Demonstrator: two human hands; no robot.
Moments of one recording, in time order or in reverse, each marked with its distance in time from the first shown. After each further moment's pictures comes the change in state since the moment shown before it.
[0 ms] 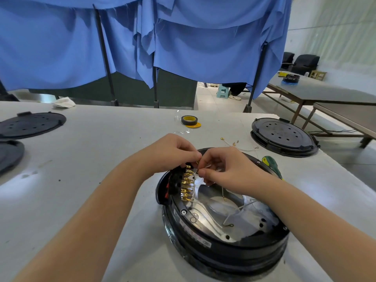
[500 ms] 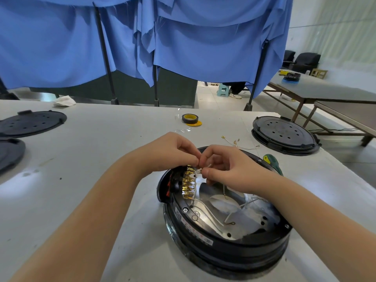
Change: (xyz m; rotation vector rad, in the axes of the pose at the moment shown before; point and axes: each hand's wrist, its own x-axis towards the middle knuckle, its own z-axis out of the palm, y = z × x) left_hand -0.003 -0.002 -0.004 -0.014 -0.076 0.046; right_hand -0.003 -0.001 -0.002 0.093 -0.061 0.005
